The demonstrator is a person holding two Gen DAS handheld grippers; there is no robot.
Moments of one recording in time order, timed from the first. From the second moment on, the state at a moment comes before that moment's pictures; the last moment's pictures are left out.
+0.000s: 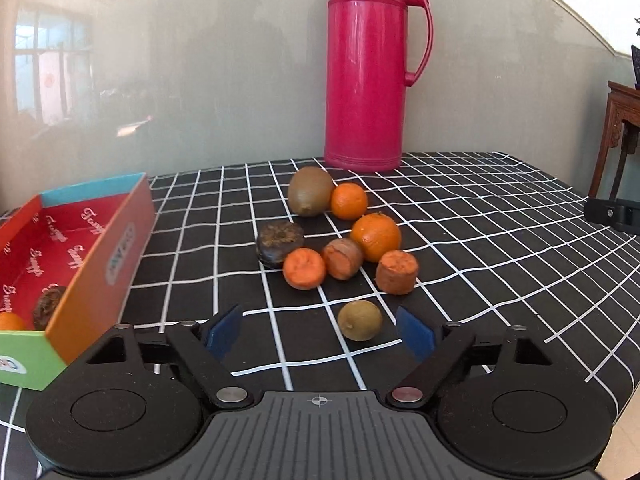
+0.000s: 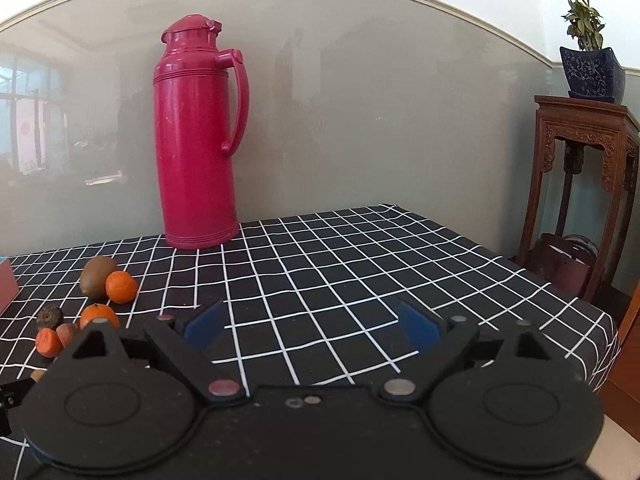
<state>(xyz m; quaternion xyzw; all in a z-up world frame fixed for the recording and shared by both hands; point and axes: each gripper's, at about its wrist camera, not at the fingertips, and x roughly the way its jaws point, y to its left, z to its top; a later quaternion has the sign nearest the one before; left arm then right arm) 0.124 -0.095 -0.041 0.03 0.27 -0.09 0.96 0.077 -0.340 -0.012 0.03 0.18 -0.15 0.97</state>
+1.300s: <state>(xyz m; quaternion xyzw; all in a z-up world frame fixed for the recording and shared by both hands) 0.109 -0.037 -0.005 0.01 0.20 -0.04 0.98 0.095 -0.305 -0.012 0.04 0.20 -0.13 0.97</state>
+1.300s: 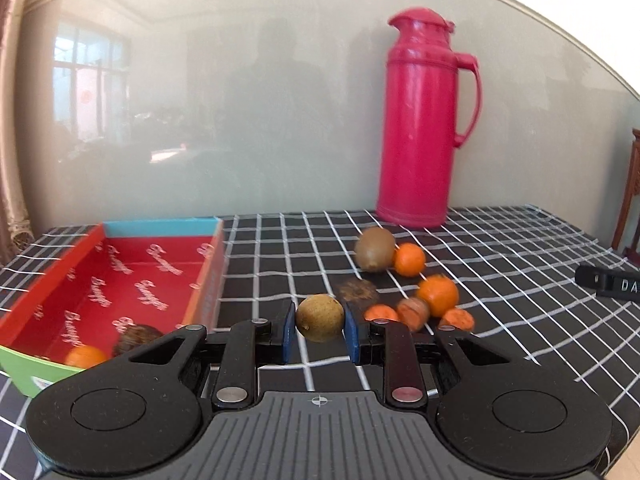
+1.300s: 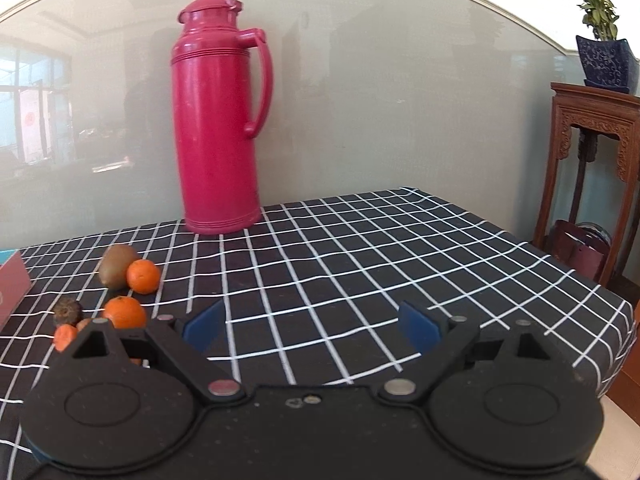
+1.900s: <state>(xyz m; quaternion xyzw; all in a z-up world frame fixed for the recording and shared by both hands) 0.114 0.094 -0.005 -0.02 0.21 0.09 0.97 0.117 -0.224 -0.008 0.02 0.20 -0.06 0.98</state>
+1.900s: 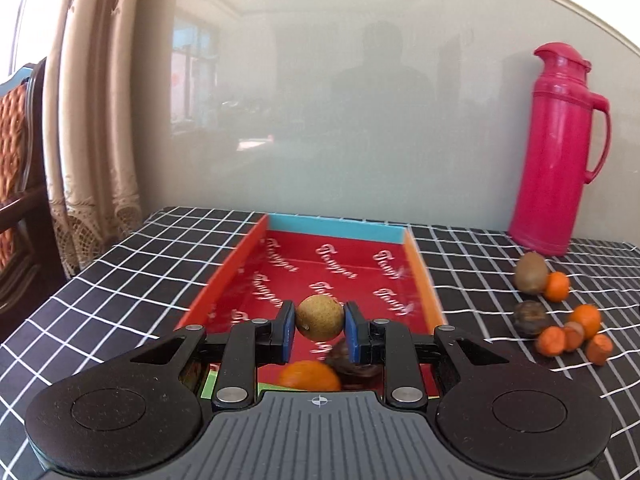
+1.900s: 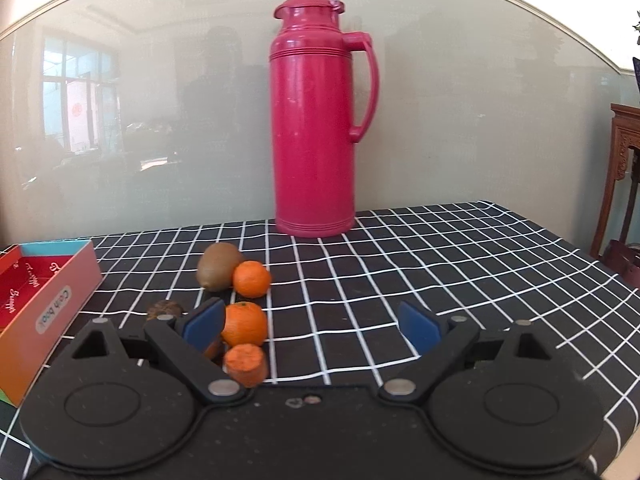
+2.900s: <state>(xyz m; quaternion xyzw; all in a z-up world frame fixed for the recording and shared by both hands) 0.113 0.093 -0.004 0.00 0.18 0.11 0.98 0.116 -0.216 -0.012 -0.02 0.20 -0.03 0.98</state>
